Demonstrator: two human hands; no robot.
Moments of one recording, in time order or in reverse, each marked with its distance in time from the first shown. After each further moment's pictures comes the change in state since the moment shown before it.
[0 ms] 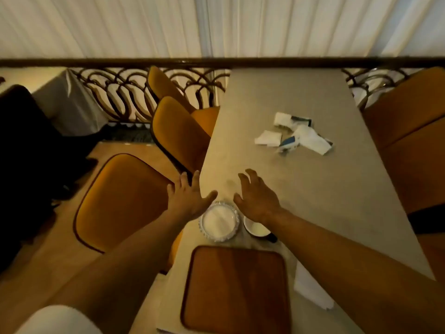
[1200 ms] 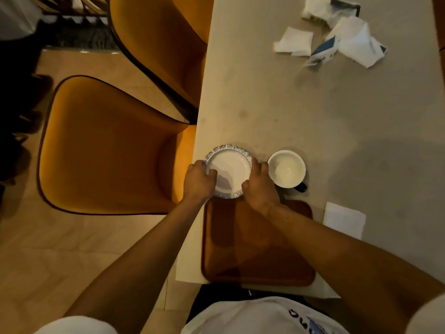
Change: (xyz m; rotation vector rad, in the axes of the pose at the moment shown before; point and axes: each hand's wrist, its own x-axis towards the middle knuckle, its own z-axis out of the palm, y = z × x) left_hand 0.013 -0.051 0.128 -0.582 -0.231 -0.234; right_hand 0.005 -0.009 0.175 0.420 -0.139 0.463
